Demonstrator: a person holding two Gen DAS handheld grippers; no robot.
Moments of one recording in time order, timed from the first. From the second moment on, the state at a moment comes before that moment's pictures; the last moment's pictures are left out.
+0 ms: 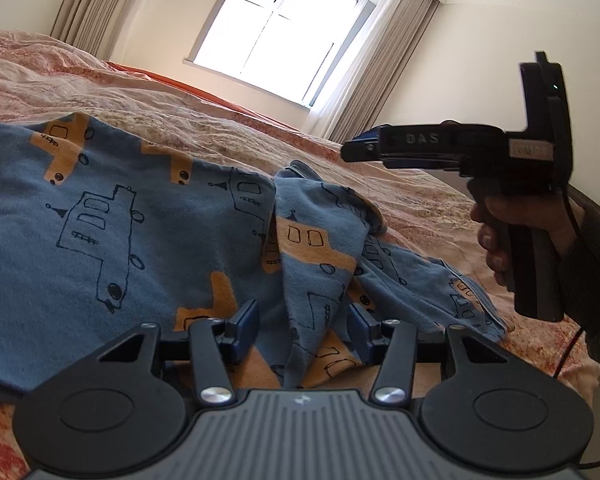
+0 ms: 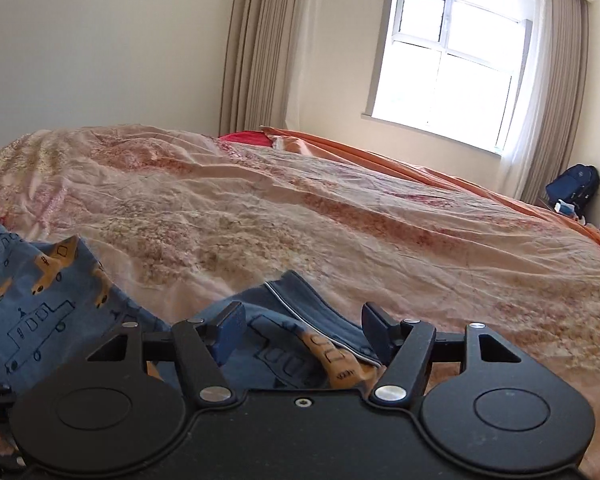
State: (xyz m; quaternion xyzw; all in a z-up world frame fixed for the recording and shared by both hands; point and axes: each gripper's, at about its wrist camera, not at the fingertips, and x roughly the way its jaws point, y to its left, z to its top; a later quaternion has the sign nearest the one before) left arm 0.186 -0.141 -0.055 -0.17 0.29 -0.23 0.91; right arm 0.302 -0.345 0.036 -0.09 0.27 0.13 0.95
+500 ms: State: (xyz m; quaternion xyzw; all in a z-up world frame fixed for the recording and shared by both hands) left arm 0.189 -0.127 -0.062 -0.20 0.30 -0.23 0.90; right arm 0.405 -0.279 -0.005 -0.06 0.40 0.08 0.91
